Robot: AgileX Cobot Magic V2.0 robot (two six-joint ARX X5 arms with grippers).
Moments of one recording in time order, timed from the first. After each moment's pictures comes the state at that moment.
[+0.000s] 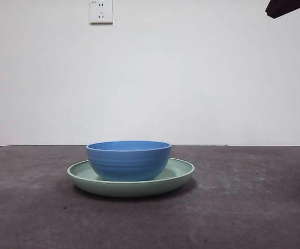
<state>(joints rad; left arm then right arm) -0.02 0.03 0.10 -0.08 0.08 0.04 0.41 0.90 0.98 -0.90 -0.52 0.00</state>
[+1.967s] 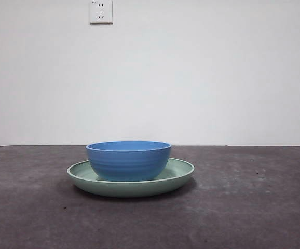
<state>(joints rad) -0.02 0.00 0.03 -0.18 0.07 0.01 0.23 0.66 0.89 -0.65 -0.50 -0.10</state>
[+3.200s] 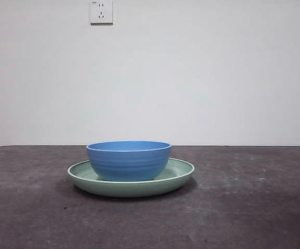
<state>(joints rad) -0.02 0.00 0.03 -0.18 0.07 0.01 0.02 0.01 0.02 -0.15 -0.18 0.08</state>
